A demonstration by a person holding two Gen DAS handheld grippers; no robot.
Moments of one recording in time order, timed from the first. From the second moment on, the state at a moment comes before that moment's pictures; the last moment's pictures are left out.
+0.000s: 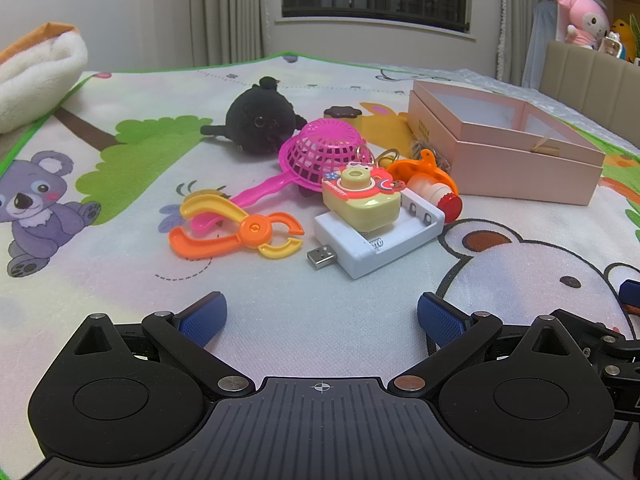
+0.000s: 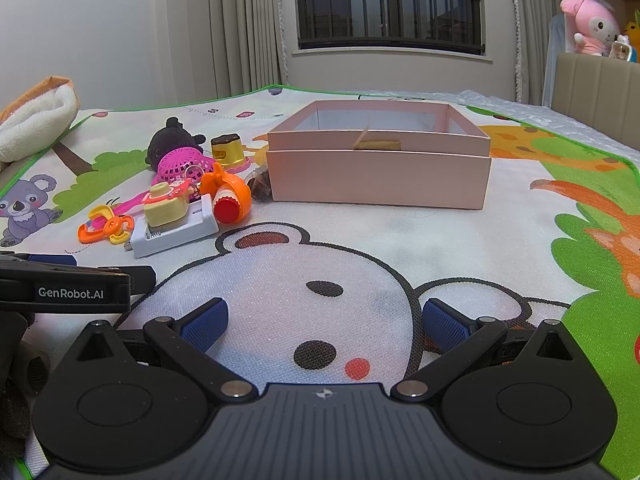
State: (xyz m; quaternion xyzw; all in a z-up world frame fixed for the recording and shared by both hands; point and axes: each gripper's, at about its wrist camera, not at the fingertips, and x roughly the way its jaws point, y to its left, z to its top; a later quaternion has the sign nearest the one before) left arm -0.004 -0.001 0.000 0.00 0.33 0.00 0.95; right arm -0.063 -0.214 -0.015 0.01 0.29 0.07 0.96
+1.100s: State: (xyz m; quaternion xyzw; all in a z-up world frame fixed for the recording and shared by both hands) left arm -0.022 0.045 0.036 0.03 0.26 -0.03 0.96; right arm -0.040 -0.210 0.005 -0.05 0.38 0.13 0.92
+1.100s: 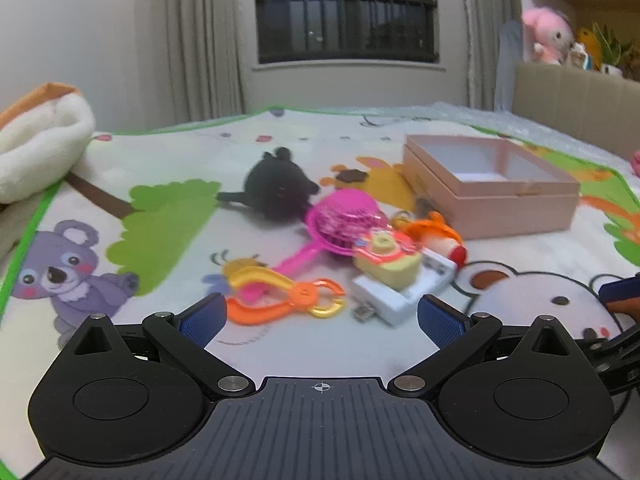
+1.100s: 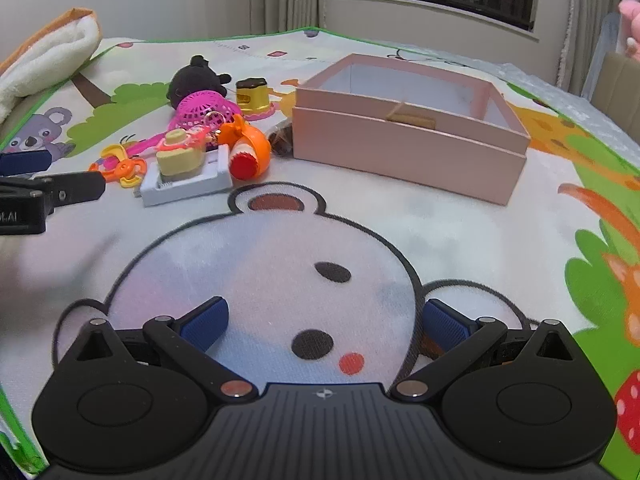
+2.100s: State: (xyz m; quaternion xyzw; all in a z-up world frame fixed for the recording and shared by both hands) left arm -0.065 0.031 0.033 -0.02 0.28 -0.13 0.95; right arm -0.056 -0.191 0.048 -0.12 0.25 0.13 0.95
